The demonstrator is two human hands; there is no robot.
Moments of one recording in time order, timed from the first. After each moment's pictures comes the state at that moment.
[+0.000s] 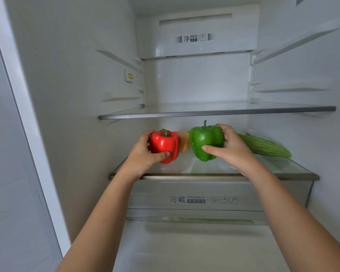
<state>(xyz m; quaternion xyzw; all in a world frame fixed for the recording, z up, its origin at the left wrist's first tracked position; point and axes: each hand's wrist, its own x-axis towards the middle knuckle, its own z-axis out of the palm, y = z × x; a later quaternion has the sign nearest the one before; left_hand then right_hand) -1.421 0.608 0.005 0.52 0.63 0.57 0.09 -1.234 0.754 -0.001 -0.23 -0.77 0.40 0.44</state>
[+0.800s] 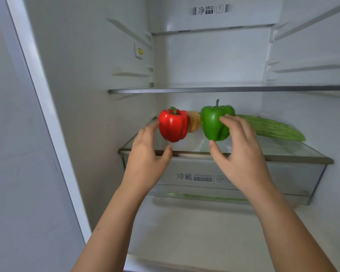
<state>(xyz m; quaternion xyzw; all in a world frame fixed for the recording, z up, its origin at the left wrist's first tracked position) -1.371 0.552 -0.025 0.51 0.69 0.48 -0.19 -1.217 0.662 -0.022 -0.22 -0.81 0.03 0.54</state>
